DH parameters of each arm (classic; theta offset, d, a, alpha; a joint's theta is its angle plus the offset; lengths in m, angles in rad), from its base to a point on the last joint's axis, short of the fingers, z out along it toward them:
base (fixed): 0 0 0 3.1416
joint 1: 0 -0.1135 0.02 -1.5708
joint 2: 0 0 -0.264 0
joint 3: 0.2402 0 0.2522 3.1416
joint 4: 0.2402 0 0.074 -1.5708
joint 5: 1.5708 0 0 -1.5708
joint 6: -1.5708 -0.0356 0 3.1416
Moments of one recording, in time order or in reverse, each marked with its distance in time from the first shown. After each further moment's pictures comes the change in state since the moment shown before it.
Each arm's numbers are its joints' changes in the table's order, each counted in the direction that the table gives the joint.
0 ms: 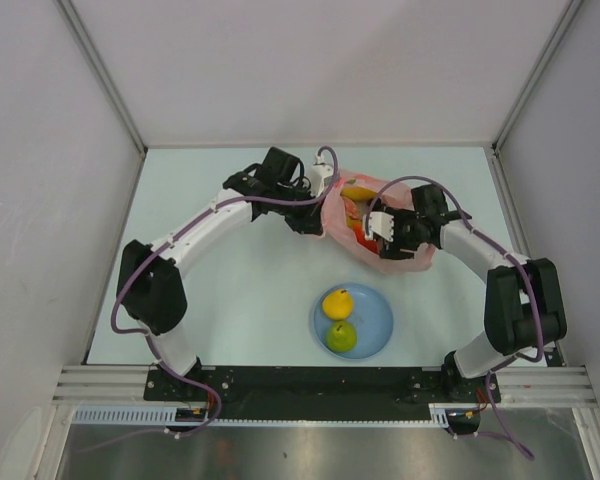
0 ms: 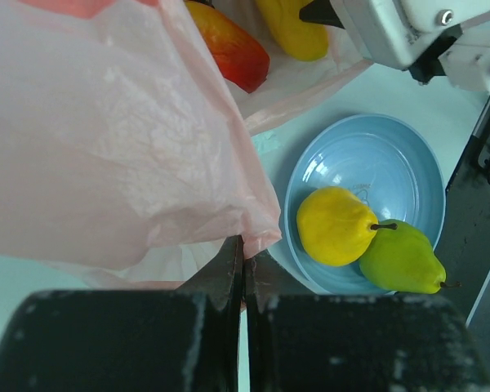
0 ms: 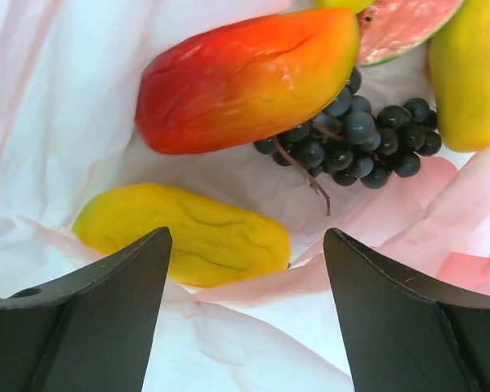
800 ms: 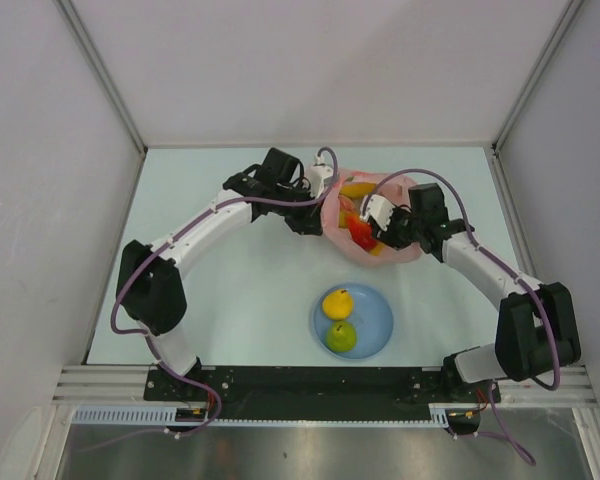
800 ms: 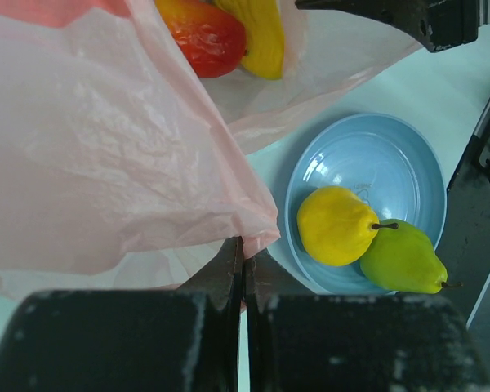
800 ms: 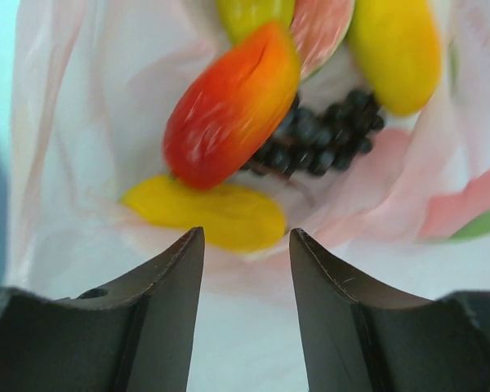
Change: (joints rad) left arm 0.000 0.004 -0.010 -0.007 0.000 -0.001; right arm -0.076 0.157 -0.072 -0.145 0.093 -0.441
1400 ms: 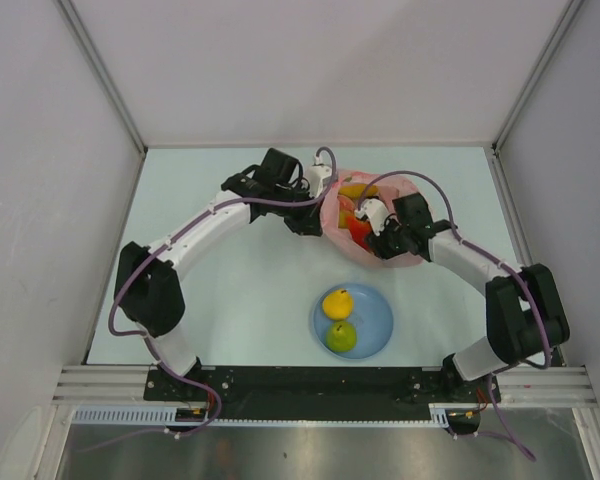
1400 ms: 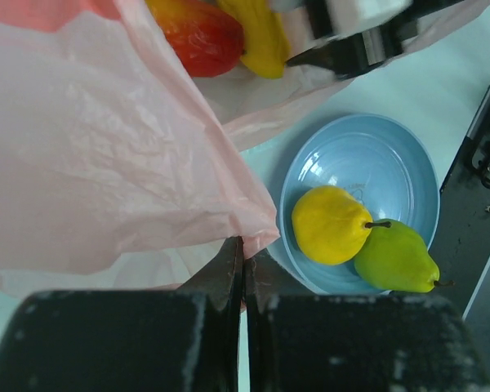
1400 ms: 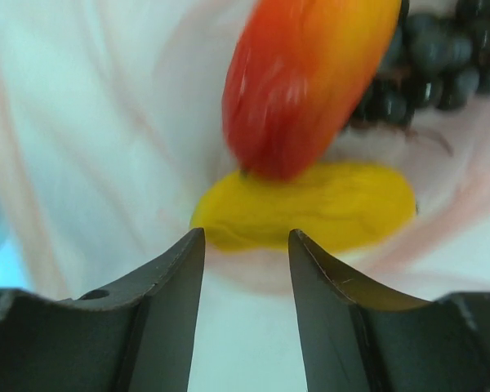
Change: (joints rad) left arm 0.000 0.009 -0.002 0.000 0.005 0.016; right arm -0.067 -0.146 0.019 0.029 0.094 -0.362
